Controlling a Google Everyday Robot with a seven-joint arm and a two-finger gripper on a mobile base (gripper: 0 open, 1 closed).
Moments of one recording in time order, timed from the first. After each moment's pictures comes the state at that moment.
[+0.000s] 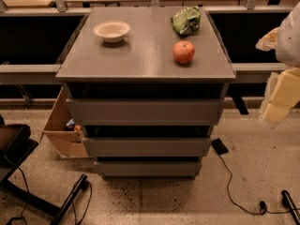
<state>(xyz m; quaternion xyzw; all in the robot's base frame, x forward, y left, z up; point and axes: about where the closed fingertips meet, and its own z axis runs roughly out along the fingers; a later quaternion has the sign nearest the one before) 0.438 -0.217 0.976 -0.60 0.78 -0.03 0.16</state>
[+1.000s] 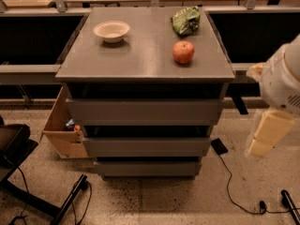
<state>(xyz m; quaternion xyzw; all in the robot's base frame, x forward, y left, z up) 0.414 -0.203 0.925 -0.60 0.78 -0.05 0.16</state>
